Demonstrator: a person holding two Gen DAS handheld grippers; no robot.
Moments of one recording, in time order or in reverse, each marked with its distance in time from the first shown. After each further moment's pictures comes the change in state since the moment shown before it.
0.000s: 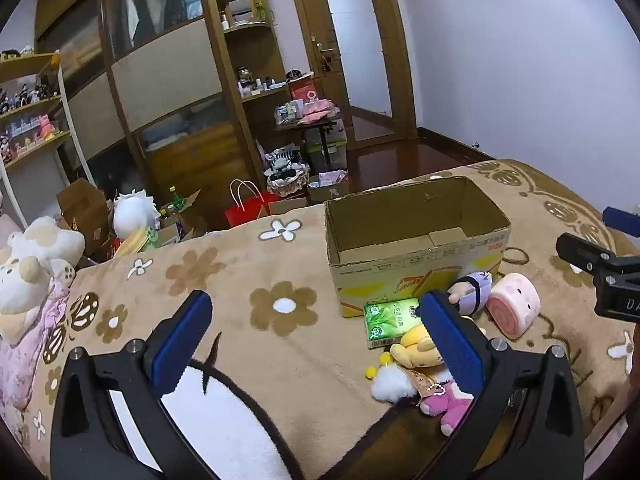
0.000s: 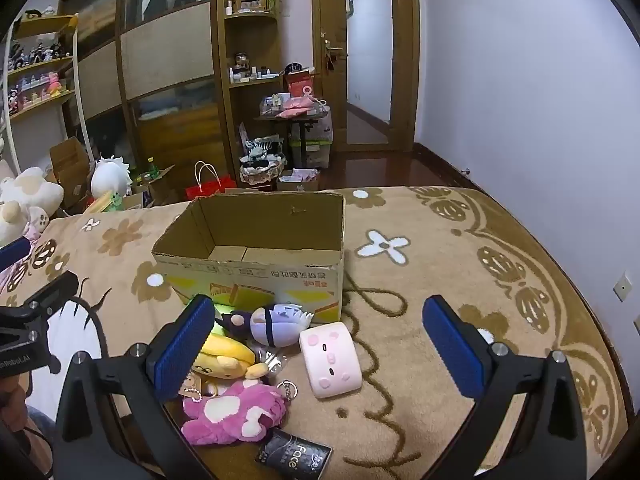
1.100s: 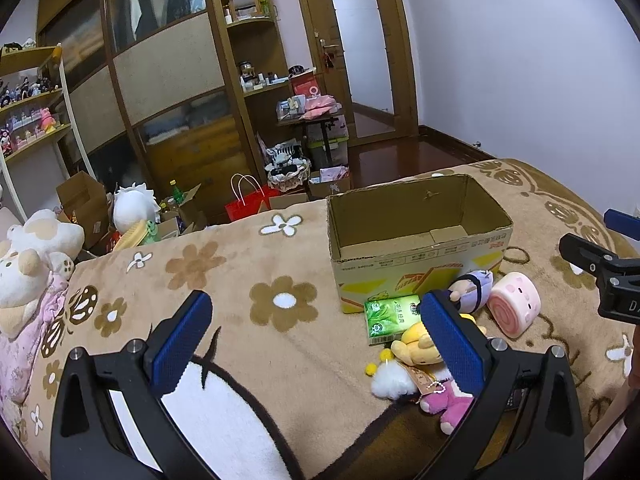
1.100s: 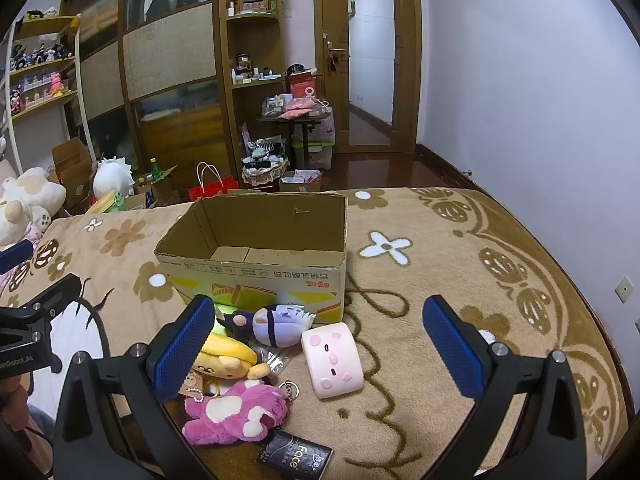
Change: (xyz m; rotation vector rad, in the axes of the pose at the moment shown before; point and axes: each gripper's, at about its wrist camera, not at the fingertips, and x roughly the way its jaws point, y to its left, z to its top) left arm -0.001 -0.003 -0.006 0.001 -0.002 0.001; right arm 0.000 0.001 0.001 0.011 -0.003 0.006
